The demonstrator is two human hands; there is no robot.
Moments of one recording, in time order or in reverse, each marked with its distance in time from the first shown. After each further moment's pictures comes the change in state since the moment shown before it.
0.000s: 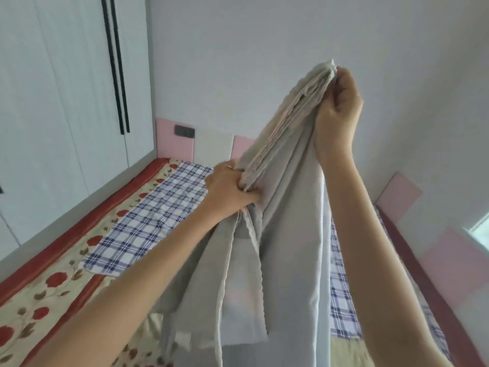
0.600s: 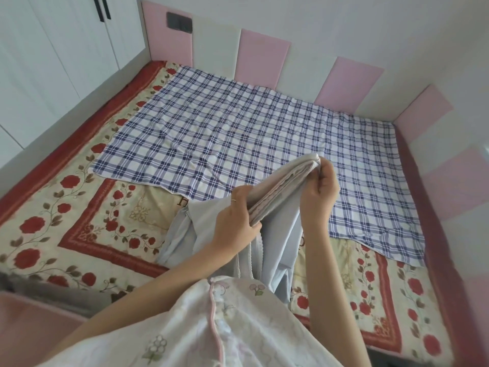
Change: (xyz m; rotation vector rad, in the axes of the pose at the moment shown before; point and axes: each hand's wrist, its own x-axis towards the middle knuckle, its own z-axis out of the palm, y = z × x) left_hand -0.182 -0.105 0.150 0.120 0.006 0.079; right_hand -0.255 0.093 -0.082 -0.288 -0.022 0.455
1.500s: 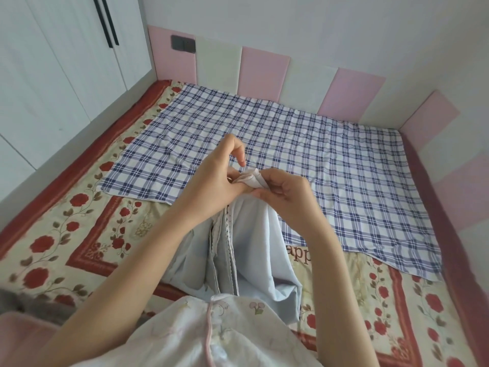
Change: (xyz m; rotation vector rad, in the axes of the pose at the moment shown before) left_hand 0.087 0.051 -0.130 -0.345 -0.134 0.027; right_hand 0.019 -0.050 0.008 0.006 -0.786 -0.071
